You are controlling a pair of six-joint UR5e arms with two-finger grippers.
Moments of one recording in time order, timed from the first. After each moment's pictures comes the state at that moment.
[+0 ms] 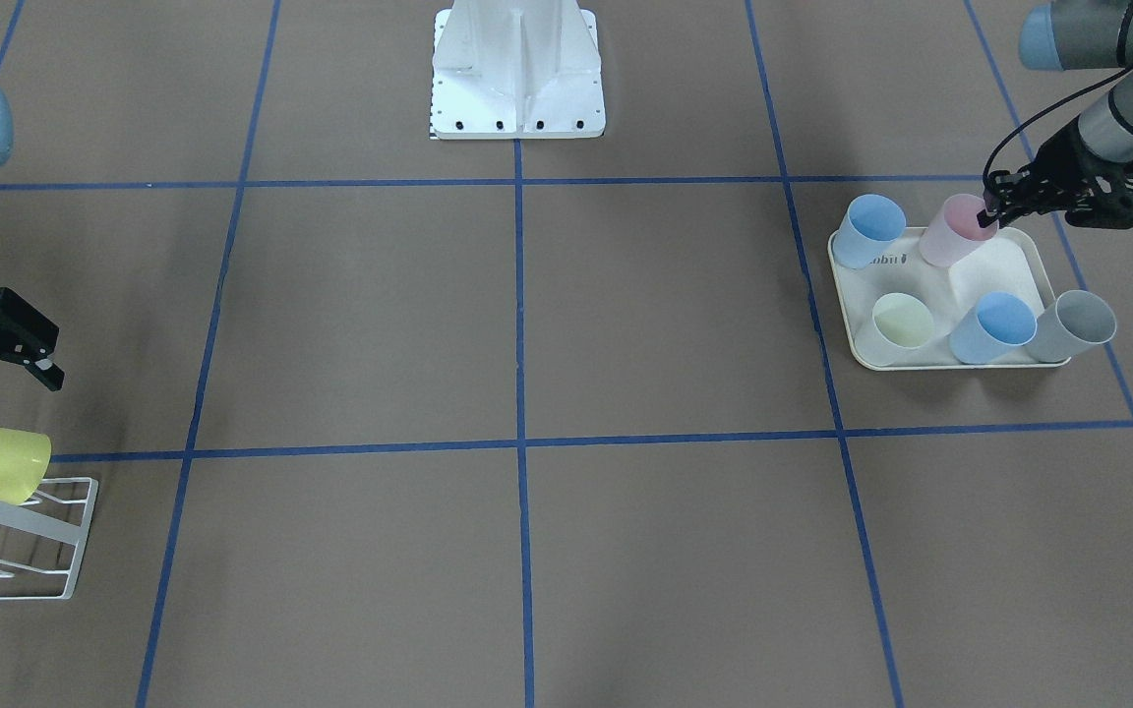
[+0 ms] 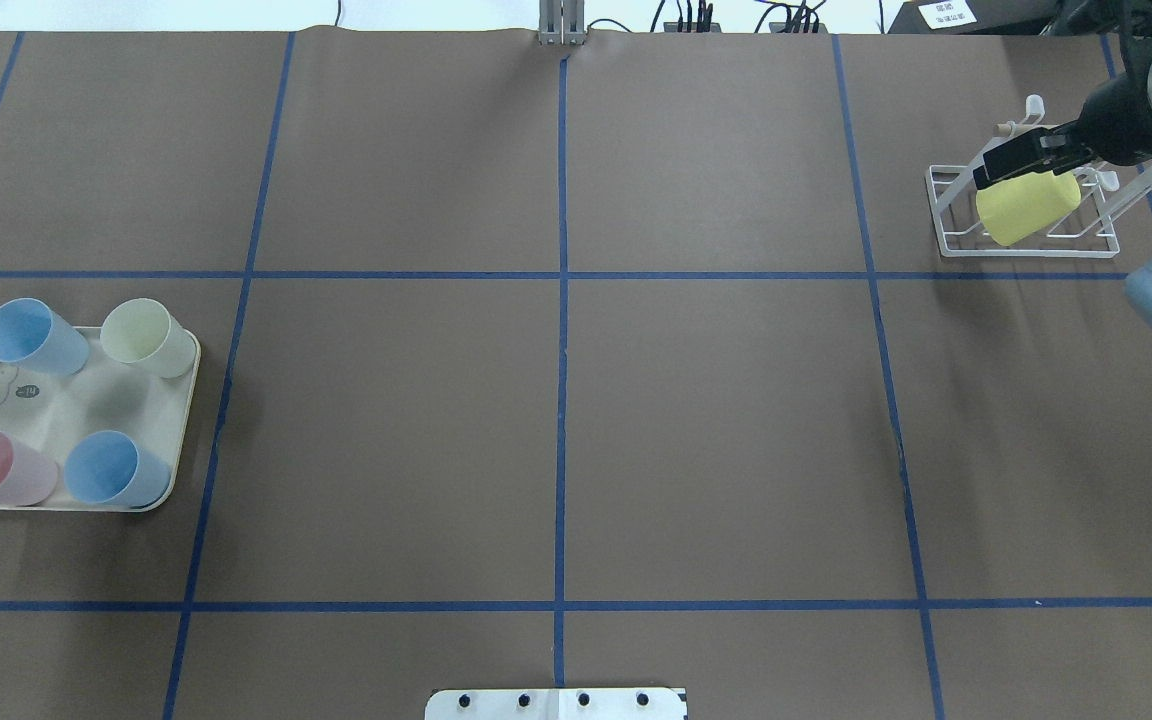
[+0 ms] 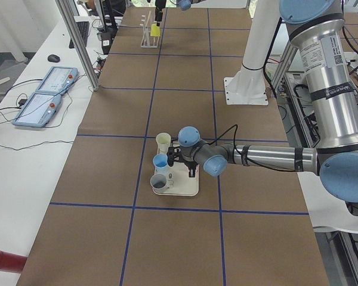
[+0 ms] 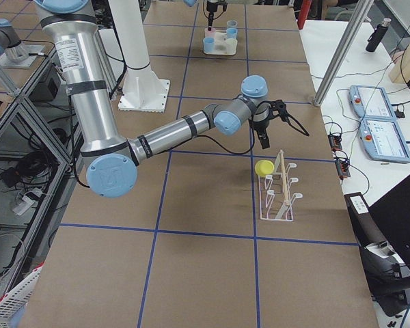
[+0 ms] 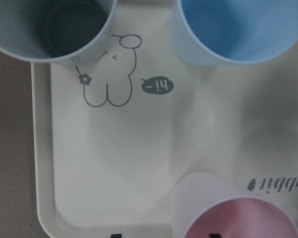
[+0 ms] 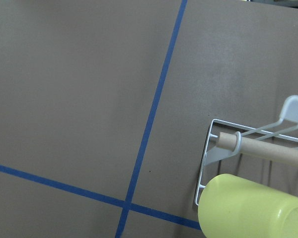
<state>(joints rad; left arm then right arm) -0.98 -1.27 -1.80 -2.19 -2.35 -0.78 1.15 -1.34 1.75 -1.23 2.19 0.56</state>
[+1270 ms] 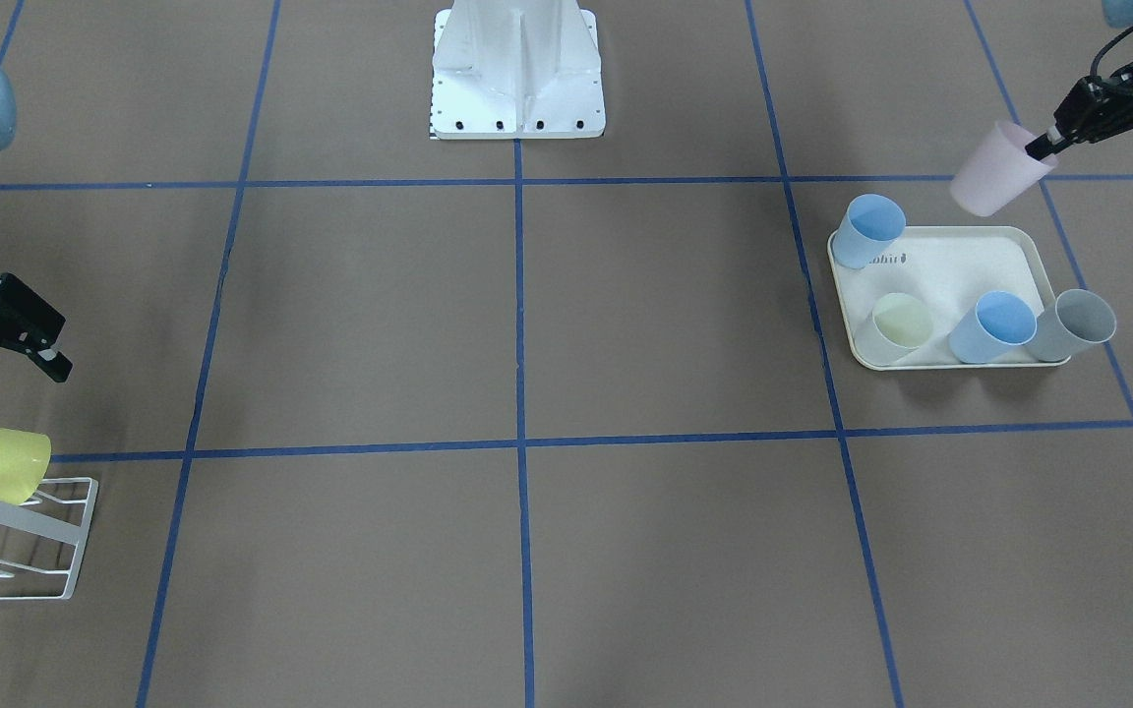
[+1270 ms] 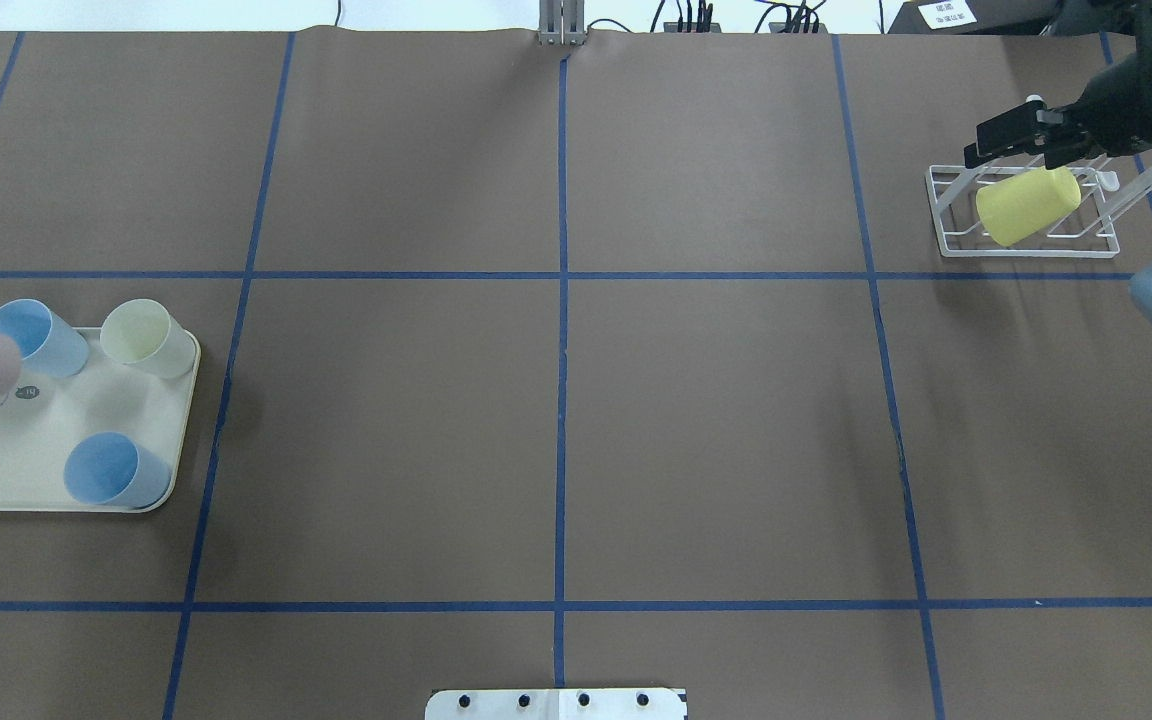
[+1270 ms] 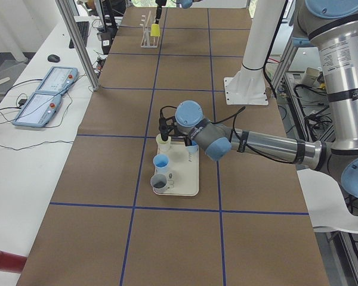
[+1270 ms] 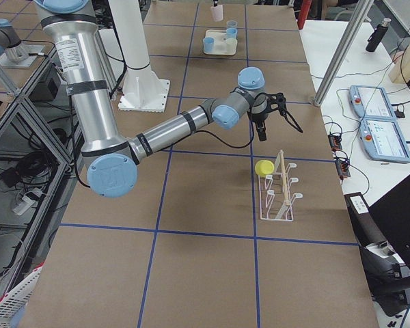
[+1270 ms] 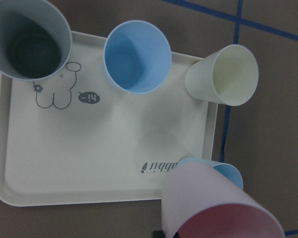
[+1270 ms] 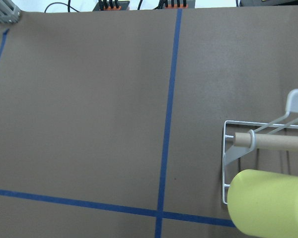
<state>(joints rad) -1.31 -1.34 -2.00 -2.20 -2.70 -1.07 1.15 -1.34 1.83 -1.22 2.19 0.81</state>
